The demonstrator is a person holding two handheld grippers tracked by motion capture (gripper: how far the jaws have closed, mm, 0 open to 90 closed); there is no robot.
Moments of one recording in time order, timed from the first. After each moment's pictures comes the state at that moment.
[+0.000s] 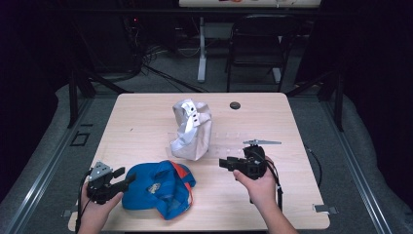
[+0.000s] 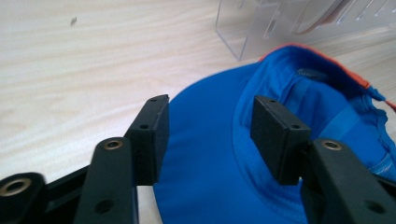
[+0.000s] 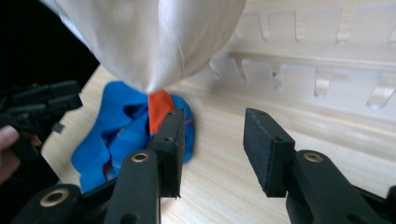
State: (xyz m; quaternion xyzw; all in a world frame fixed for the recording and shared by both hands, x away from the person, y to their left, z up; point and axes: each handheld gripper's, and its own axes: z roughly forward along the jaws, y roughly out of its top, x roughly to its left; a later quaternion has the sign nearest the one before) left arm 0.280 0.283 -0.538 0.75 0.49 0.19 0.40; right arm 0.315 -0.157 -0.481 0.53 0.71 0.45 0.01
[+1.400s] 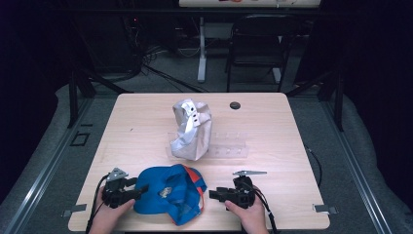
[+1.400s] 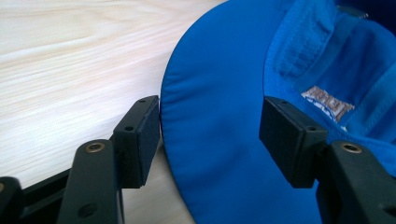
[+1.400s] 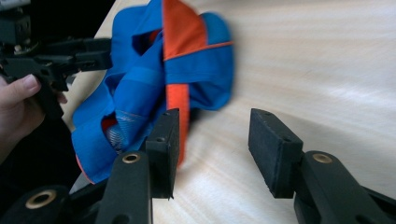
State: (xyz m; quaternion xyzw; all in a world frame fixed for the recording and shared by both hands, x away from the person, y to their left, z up) left arm 0.286 0.256 -0.574 0.78 0.49 0.11 0.37; right arm 0.279 -0.139 -0.570 0.52 0.72 0.45 -0.09
